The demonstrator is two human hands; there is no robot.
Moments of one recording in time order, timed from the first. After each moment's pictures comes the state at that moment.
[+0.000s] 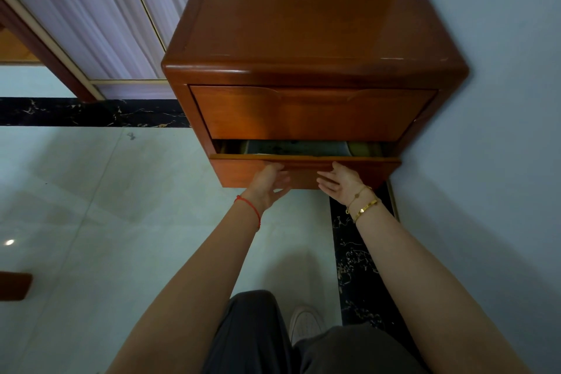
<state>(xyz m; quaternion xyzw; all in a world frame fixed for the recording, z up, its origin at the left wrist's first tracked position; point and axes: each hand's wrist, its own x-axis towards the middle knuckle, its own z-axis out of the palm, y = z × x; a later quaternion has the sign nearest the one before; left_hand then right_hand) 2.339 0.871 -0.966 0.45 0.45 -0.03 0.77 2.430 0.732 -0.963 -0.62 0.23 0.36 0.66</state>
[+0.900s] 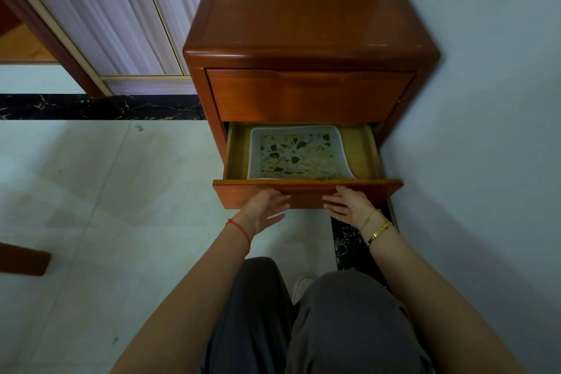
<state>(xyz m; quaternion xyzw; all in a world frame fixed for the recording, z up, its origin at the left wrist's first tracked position) 2.216 0.836 -0.970 0.45 0.43 -0.10 0.78 2.328 0.656 -0.958 -0.65 0.22 0.40 0.61</state>
